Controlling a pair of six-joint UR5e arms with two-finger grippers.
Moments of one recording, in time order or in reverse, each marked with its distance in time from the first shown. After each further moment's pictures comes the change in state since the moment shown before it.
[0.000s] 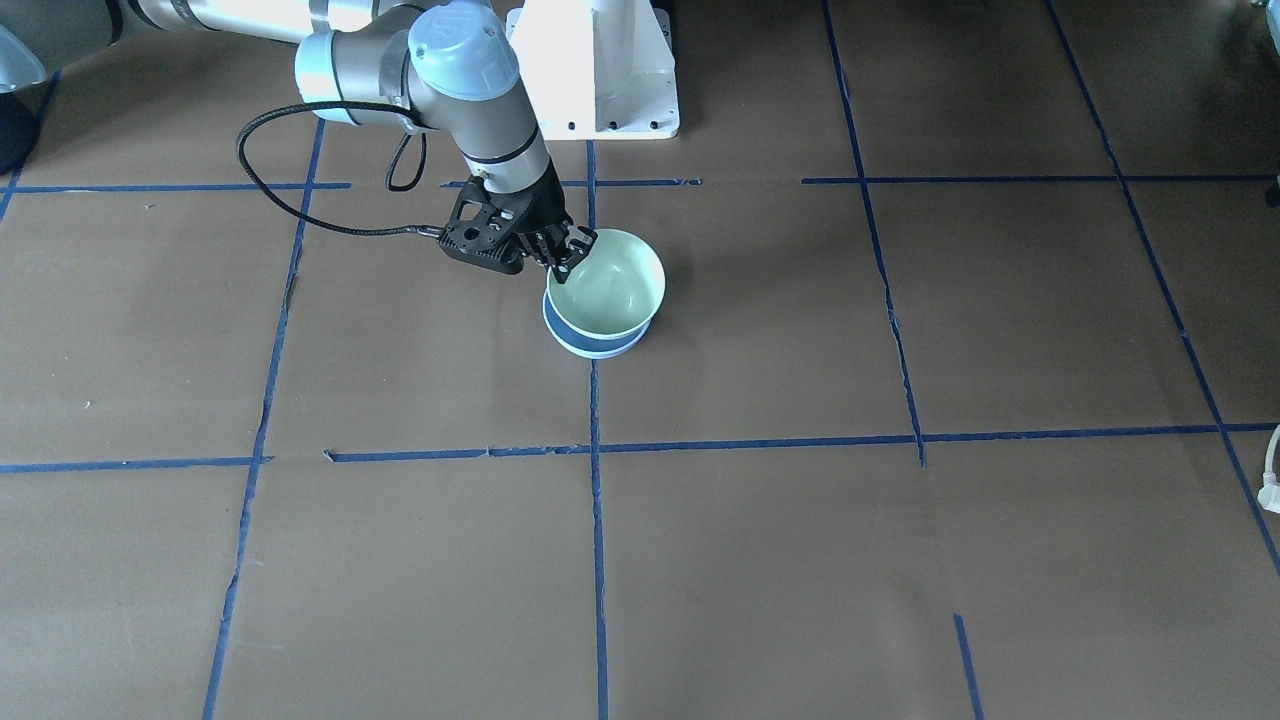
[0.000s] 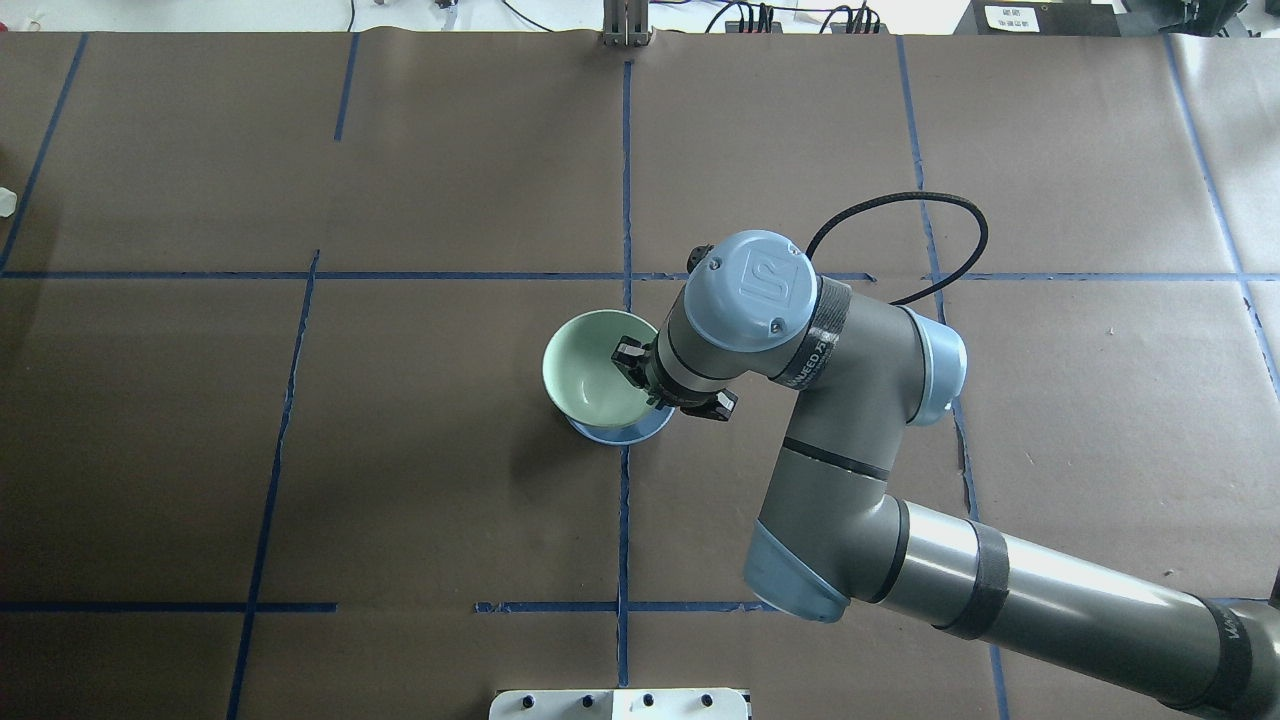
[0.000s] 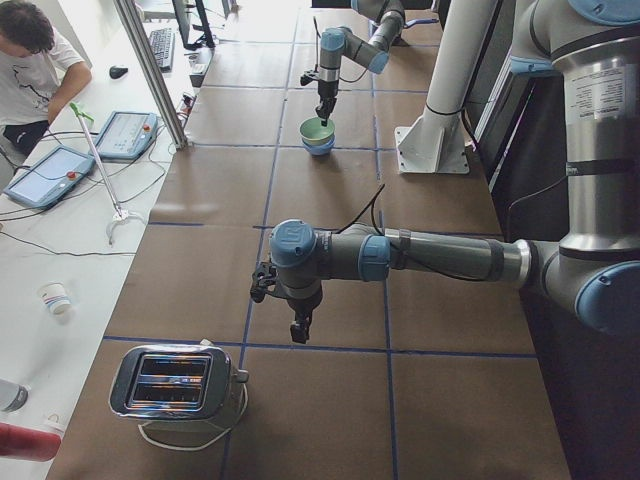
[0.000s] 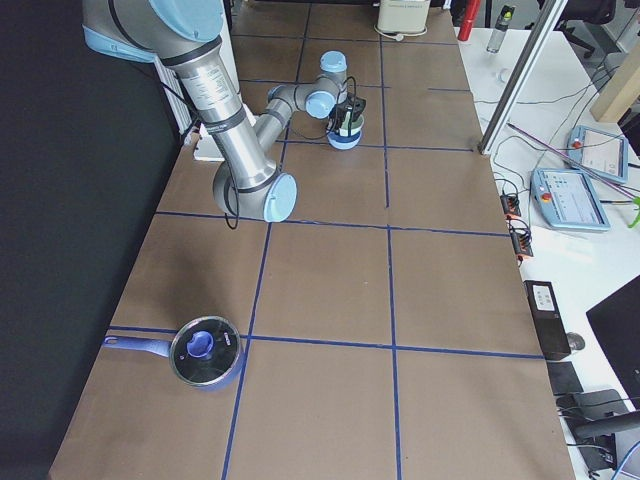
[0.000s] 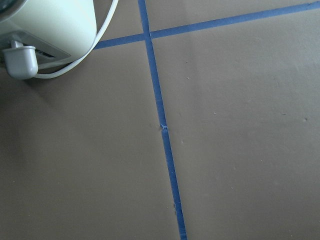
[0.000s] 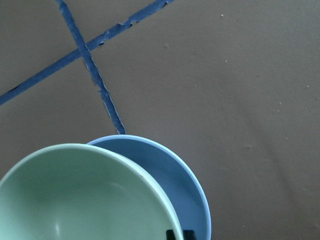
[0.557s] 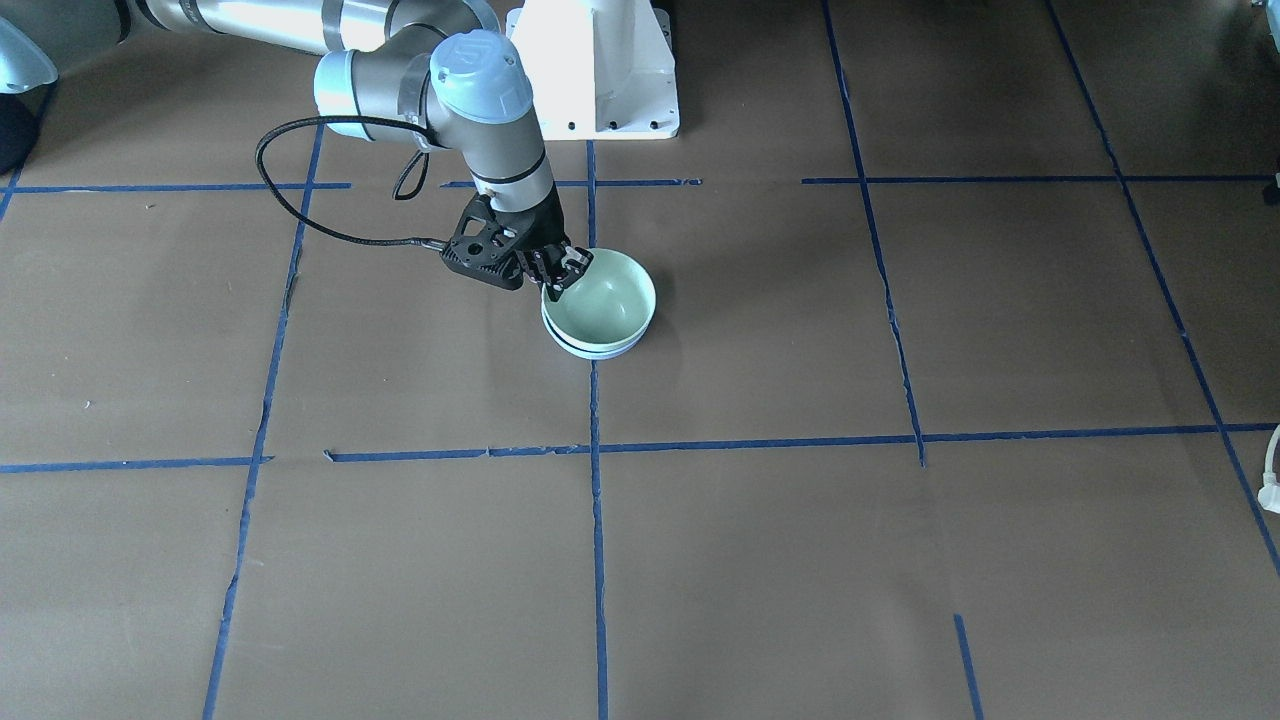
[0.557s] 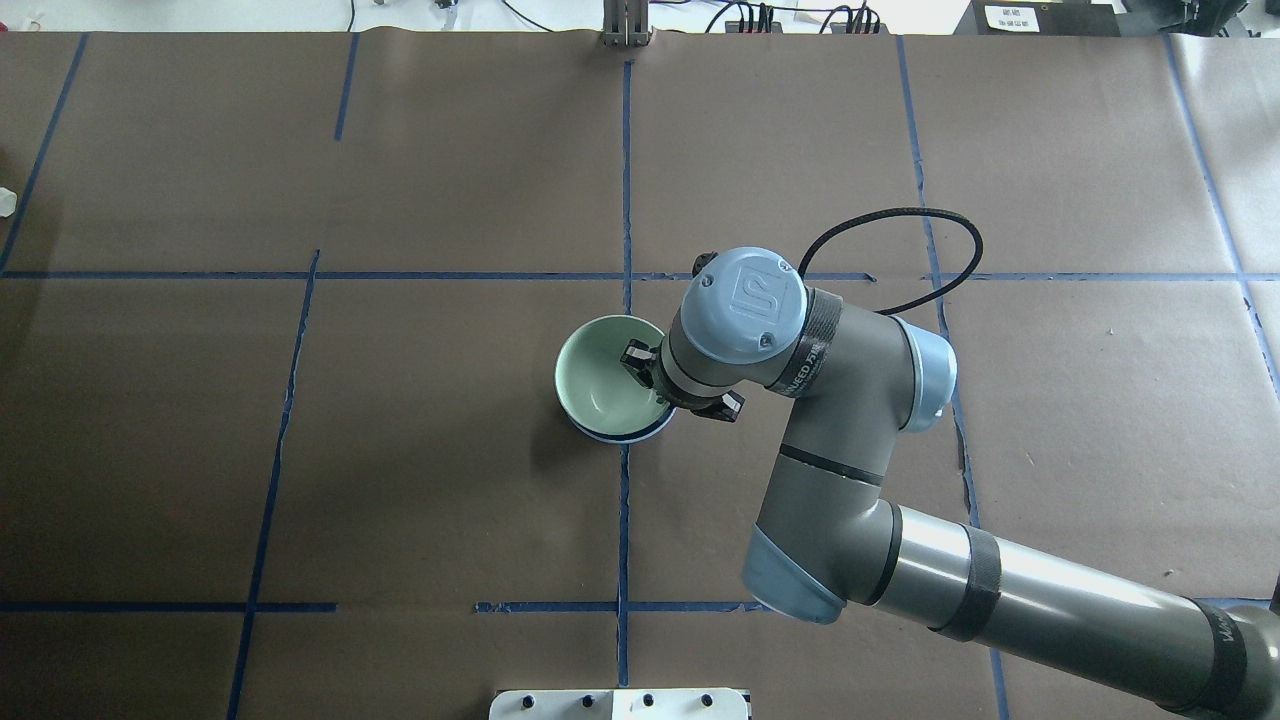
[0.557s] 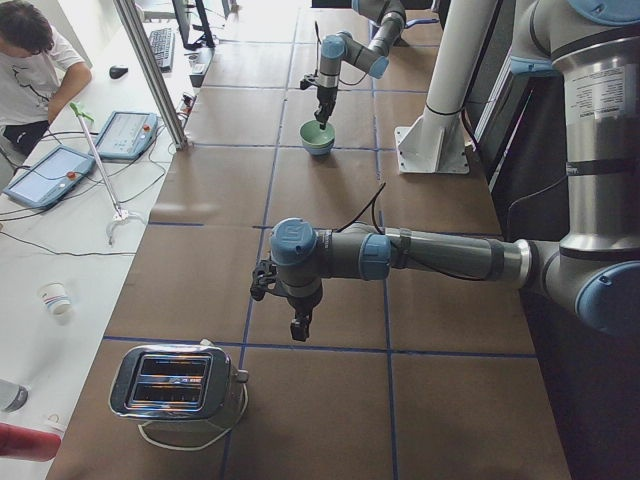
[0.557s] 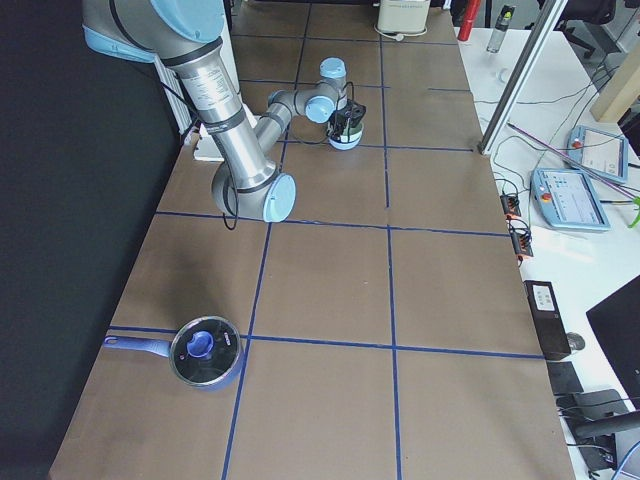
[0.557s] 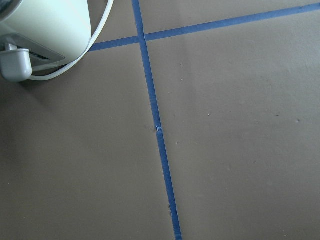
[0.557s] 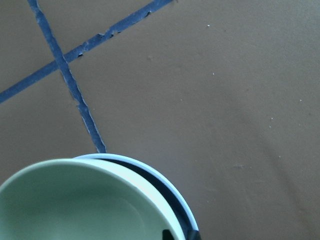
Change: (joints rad) left arm 0.000 0.000 -0.004 0.001 -0.005 0.000; right arm -0.008 -0.007 -0.031 0.003 -0.041 -0.001
